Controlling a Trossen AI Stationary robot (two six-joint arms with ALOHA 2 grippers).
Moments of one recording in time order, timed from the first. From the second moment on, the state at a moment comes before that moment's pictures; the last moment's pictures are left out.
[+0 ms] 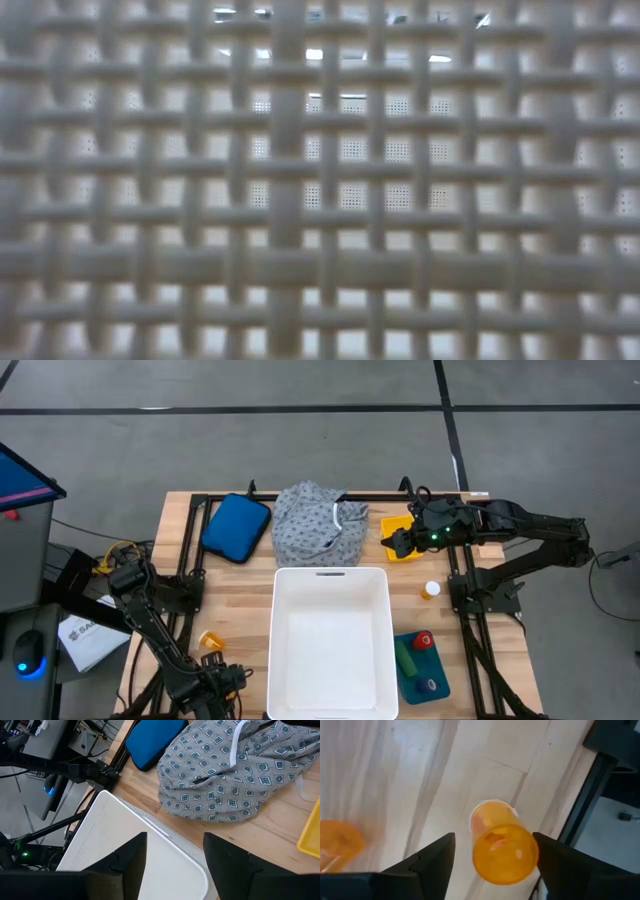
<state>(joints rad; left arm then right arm) -1.04 1.79 1.23 -0.88 -0.13 -1.35 0.02 1.14 1.41 -0.99 0.24 1.02</state>
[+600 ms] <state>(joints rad) -1.04 1.77 1.21 -0.85 -0.13 -1.40 0.02 1.14 1.41 -0.99 0.24 1.02</state>
